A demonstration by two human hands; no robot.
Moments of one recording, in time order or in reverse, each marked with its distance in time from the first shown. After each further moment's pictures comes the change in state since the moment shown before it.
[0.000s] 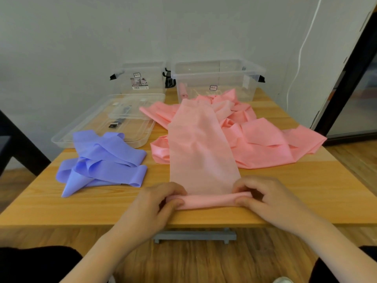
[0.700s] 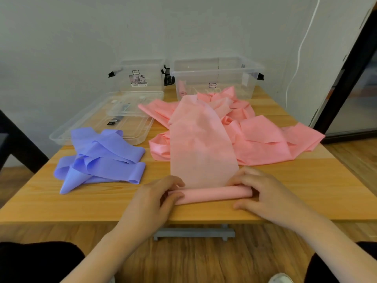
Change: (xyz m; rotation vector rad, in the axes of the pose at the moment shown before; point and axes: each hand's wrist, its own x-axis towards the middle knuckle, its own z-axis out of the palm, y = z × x) left_hand 0.001 0.002 0.007 0.051 0.102 -0.018; right_hand 0.001 0.003 0.002 -0.033 -0.011 -0.034
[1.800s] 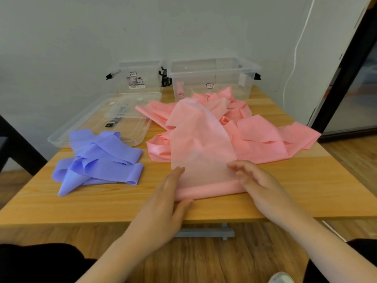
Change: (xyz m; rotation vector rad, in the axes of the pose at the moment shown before) left_hand -0.004 0.025 0.012 0.004 -0.094 -0.156; right_hand 0.000 -0.015 0.008 0.365 0.207 0.189
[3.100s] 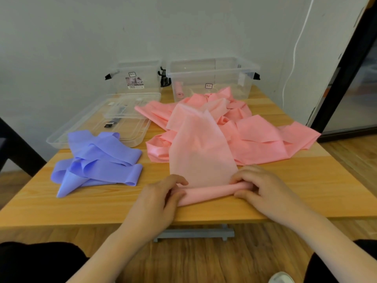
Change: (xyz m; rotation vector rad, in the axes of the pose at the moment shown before) left_hand 0.011 -0.012 -0.007 -0.018 0.083 0.110; right_hand 0.006 0.013 -0.014 -0.431 -0.138 -0.153
